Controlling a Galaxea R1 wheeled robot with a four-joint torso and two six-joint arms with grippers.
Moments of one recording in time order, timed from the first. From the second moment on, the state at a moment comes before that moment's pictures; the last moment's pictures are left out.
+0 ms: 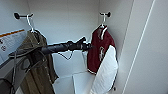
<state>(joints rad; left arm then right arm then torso) -0.07 2.77 -1.77 0.11 0.33 -0.82 -1.51 3.10 -2.72 0.08 -0.02 -0.02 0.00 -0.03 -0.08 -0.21</state>
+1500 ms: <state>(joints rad) -0.35 2.91 -1.97 0.10 0.26 -1.09 -1.50 3.10 -2.72 0.08 -0.02 -0.01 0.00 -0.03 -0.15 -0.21</state>
